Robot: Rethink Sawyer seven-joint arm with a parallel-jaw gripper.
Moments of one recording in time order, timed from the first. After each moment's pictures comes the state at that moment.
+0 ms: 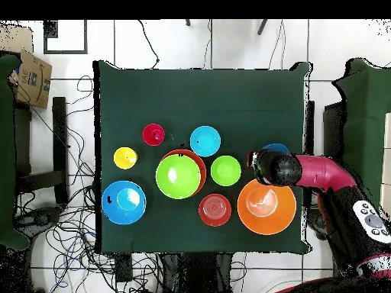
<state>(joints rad) -0.90 -0.44 0.47 1.54 -0.71 0.57 1.80</state>
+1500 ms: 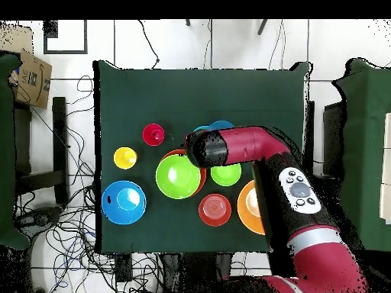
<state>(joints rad) -0.52 -0.60 0.39 1.60 -0.51 0.57 1.82</state>
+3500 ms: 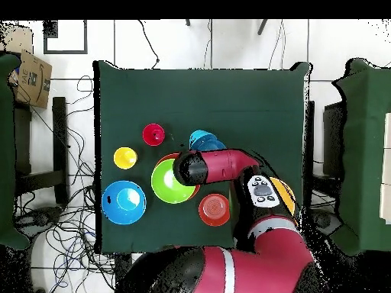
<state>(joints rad) -0.34 -0.47 0.15 1.64 -0.41 0.36 1.93</state>
